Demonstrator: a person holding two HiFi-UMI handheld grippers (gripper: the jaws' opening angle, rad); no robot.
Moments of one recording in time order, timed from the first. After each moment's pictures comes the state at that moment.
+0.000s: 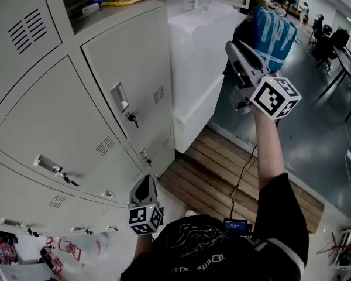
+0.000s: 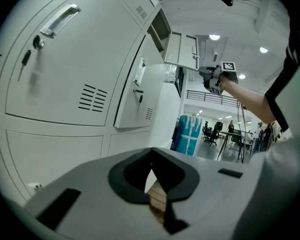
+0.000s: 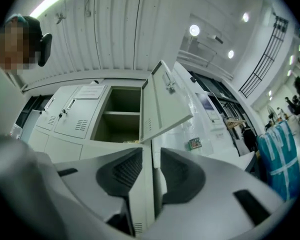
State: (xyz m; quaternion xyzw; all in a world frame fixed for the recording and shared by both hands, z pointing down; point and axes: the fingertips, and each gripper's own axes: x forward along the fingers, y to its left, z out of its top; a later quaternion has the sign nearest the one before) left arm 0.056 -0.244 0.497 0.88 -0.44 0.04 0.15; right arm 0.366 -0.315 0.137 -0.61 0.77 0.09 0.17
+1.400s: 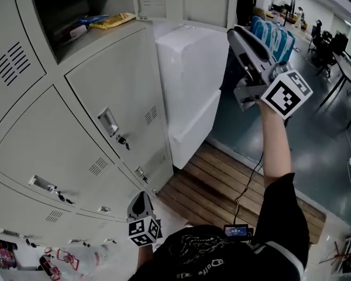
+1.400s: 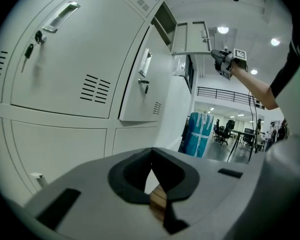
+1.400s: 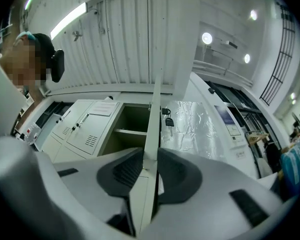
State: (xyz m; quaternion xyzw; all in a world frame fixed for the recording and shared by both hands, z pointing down) left arm 0.071 -0.260 0.519 0.85 -0.49 0.06 0.17; right arm 0.386 -0.303 0.047 -0.53 0.81 0.18 0.19
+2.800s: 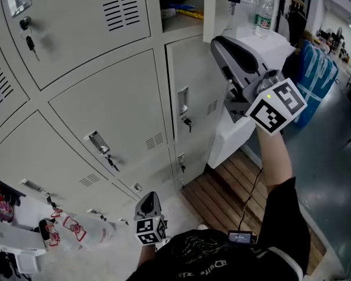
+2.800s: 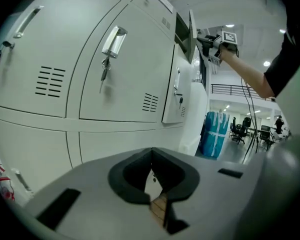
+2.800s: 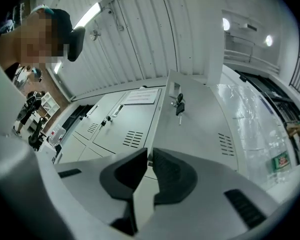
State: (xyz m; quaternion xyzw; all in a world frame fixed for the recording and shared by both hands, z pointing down) left arm -0.078 -0.220 0.524 0.80 -0.57 0.07 0.16; right arm 0.126 -0.327 0.051 -0.40 0.88 0.21 0.16
